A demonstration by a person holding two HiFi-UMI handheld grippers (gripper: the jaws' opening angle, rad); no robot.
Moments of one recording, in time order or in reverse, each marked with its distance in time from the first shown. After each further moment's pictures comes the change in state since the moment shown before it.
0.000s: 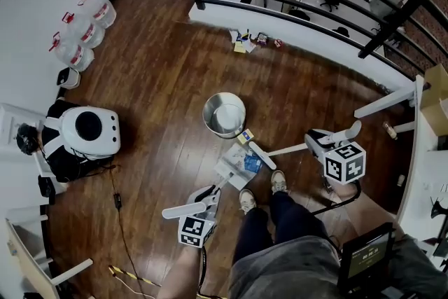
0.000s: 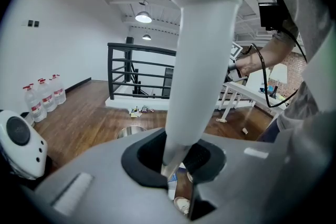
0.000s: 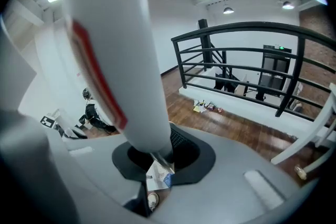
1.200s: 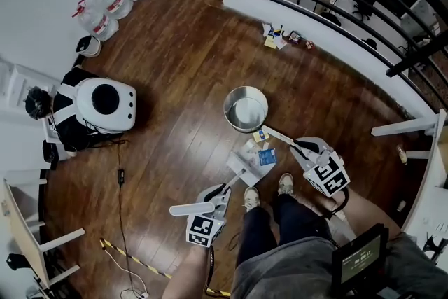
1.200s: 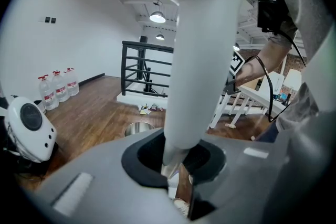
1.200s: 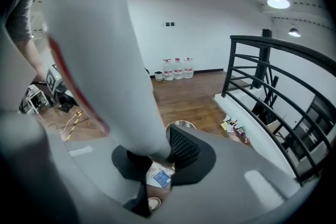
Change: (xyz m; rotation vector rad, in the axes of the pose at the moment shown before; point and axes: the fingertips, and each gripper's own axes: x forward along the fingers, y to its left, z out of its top) left arm 0.002 0.012 -0.005 -0.096 0.000 0.114; right arm 0.097 0.073 -0.019 -0.536 0.097 0.255
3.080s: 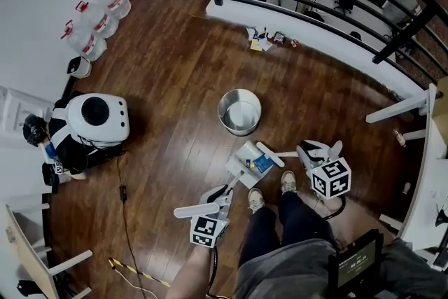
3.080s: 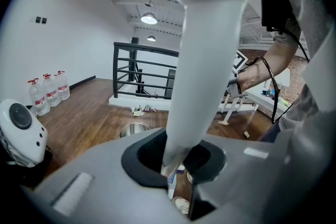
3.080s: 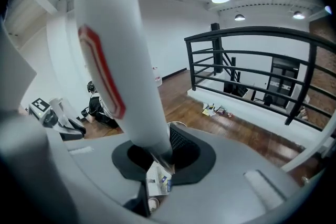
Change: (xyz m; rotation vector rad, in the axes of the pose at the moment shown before) left arm -0.013 -0.002 -0.017 0.058 -0.016 -0.089; right arm -0.036 0.018 -0.026 0.425 -0.134 -0.240
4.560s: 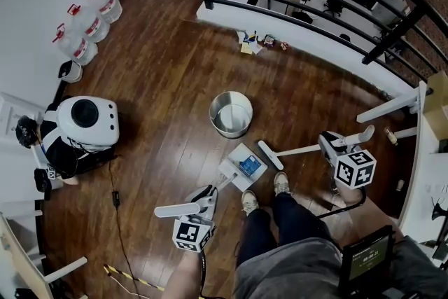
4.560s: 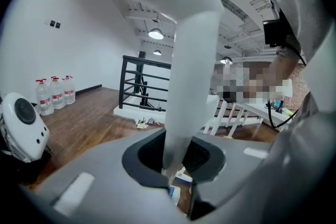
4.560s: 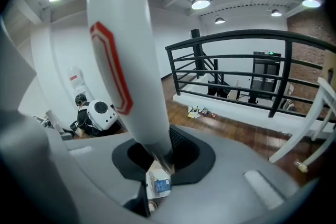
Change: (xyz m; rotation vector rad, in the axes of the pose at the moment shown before) left arm -0.036 0.023 0.042 -0.072 -0.159 0.037; right arm -0.062 -0.063 0.030 0.135 -0.055 -0.114
